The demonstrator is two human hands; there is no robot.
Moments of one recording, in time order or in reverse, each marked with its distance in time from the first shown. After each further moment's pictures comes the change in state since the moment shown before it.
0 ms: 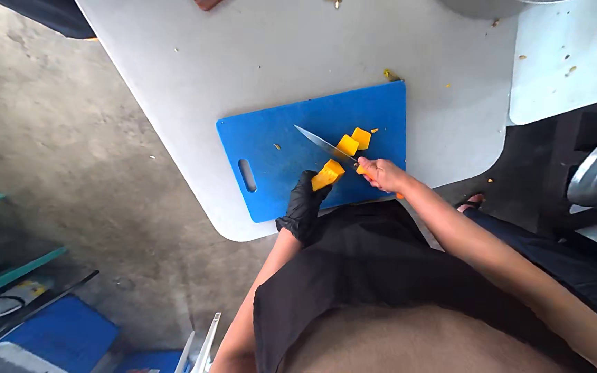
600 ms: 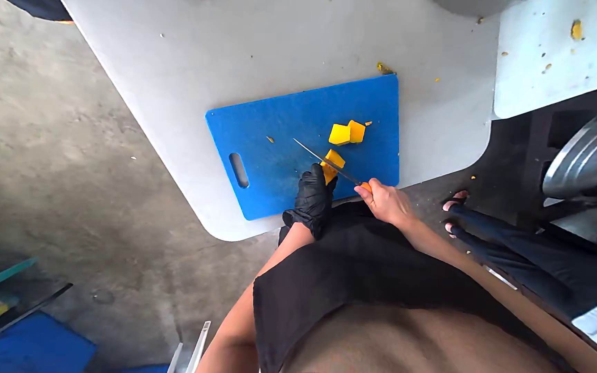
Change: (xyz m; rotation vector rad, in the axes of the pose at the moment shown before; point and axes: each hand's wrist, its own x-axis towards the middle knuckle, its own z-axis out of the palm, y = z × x) left_hand 0.000 0.011 0.031 0.288 0.108 0.094; right_hand -0.076 -0.019 0.050 -0.410 0.239 0.105
